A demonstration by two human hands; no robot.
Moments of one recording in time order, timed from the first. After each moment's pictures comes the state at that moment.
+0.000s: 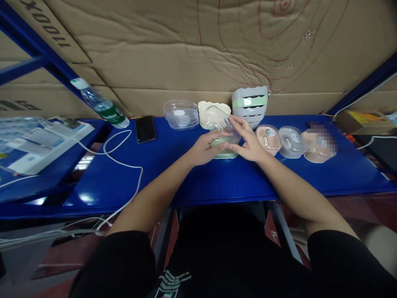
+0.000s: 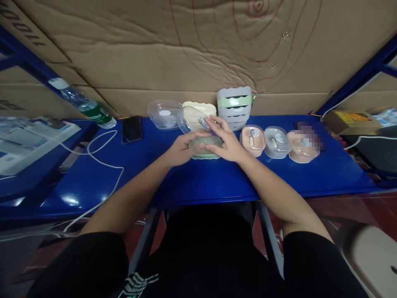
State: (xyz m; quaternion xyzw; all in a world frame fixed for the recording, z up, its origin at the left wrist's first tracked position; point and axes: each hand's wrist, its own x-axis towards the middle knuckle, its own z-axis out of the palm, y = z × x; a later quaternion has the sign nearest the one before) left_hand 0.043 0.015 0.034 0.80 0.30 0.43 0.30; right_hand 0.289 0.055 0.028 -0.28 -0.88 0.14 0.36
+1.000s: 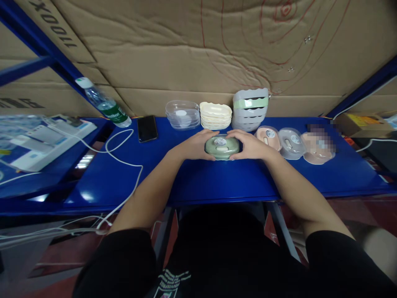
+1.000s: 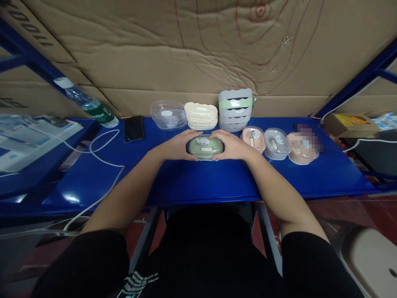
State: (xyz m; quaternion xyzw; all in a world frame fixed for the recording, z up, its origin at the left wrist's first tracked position) left_hand -0.003 0.048 0.017 0.86 0.37 0.26 0.23; right_hand 0.306 0.063 0.034 -0.29 -0.91 0.20 0.20
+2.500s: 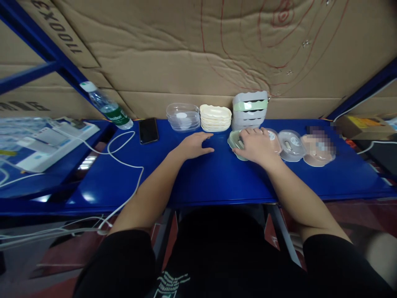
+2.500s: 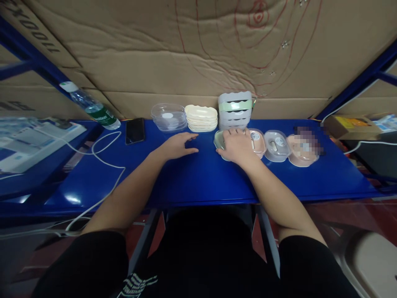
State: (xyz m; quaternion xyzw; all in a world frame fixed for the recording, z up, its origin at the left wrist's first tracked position) left_hand -0.007 0.052 0.013 0.84 0.48 0.20 0.17; right_hand 0.290 0.031 0.059 -0.53 -0.84 -0.07 0.08
